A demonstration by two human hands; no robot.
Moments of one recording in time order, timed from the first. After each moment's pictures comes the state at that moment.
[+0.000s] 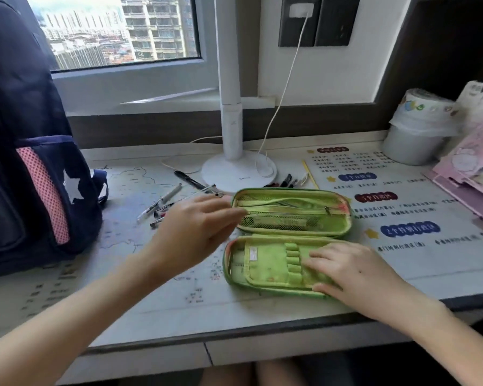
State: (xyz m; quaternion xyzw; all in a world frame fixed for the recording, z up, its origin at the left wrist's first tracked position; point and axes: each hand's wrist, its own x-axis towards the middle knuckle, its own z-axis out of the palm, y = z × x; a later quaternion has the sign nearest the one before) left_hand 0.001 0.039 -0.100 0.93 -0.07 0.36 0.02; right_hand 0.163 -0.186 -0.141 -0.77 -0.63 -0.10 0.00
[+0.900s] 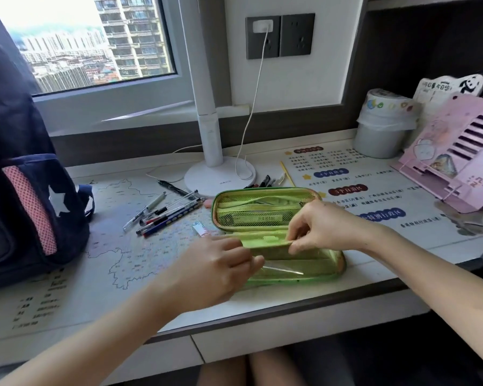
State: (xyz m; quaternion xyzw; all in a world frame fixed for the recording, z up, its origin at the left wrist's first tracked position) left_hand 0.000 -0.024 -0.115 0.94 -0.22 0.27 -0.06; right_hand 0.184 -0.172 -0.092 -0.81 -0.55 0.14 0.14
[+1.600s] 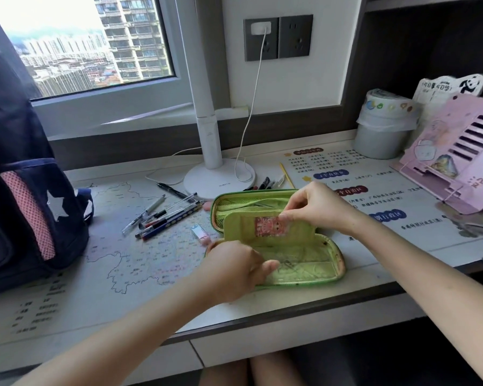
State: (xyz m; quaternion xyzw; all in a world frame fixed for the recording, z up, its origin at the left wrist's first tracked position) left_hand 0.040 -0.035 -0.141 1.00 0.03 0.06 0.05; right_hand 0.202 -0.154 -0.088 -0.82 -0.45 0.13 0.33
